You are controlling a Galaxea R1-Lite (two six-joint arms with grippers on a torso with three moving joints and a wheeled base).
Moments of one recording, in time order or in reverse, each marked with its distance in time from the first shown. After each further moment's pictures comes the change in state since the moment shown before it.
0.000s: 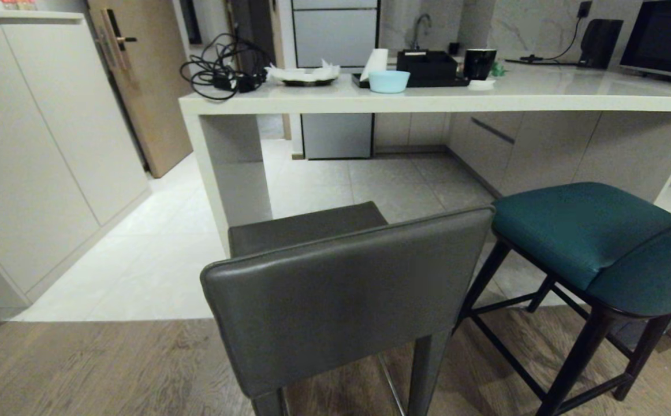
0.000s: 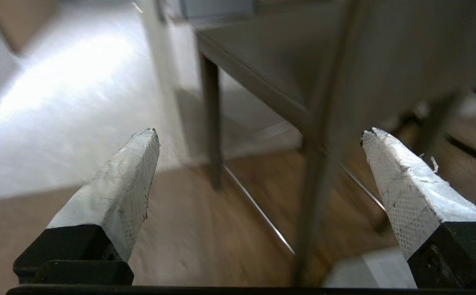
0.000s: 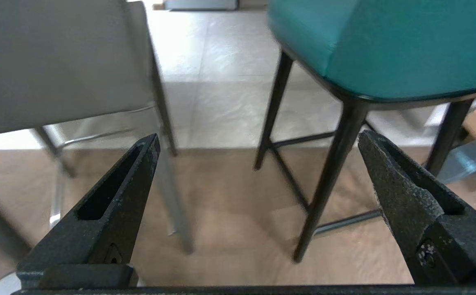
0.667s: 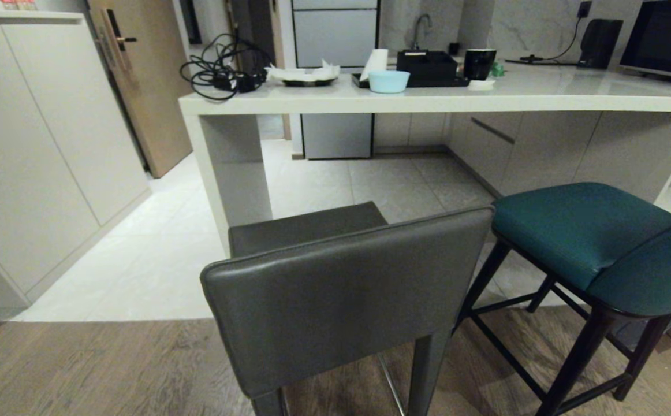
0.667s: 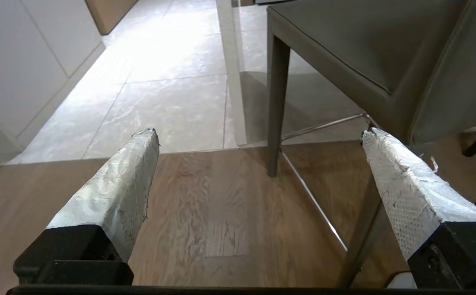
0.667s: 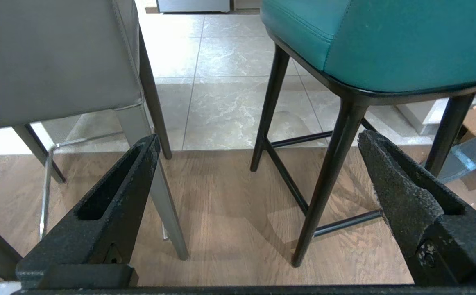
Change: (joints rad) left arm -0.001 0.000 0.049 -0.023 0.230 0.064; right arm 0.000 0.000 0.090 -0.091 -0.008 0.012
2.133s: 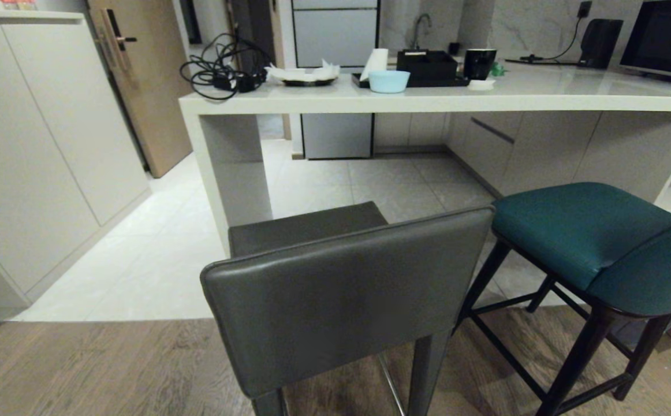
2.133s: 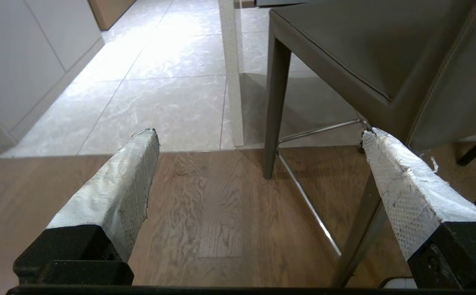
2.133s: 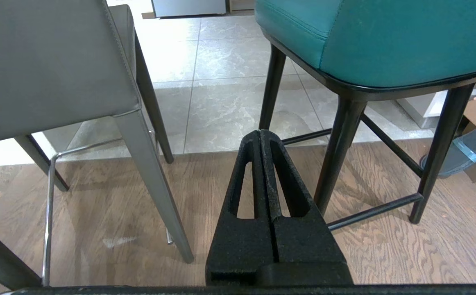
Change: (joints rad) left arm -0.002 0.000 0.007 -0.008 0.011 -0.044; right arm 0.000 0.000 0.001 0.000 -0.017 0.040
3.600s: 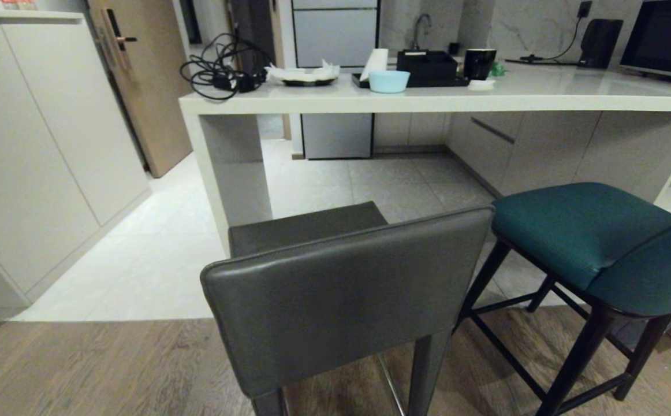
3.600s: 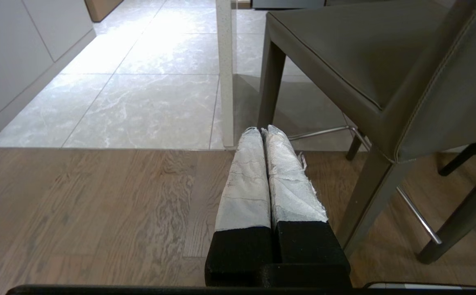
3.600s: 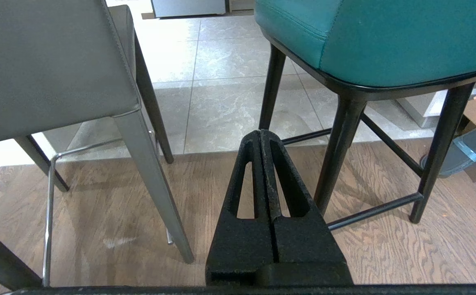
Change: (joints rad) left arm 0.000 0.000 0.000 -0.007 0.001 -0.062; right arm 0.000 0.000 0.000 0.000 -0.001 0.001
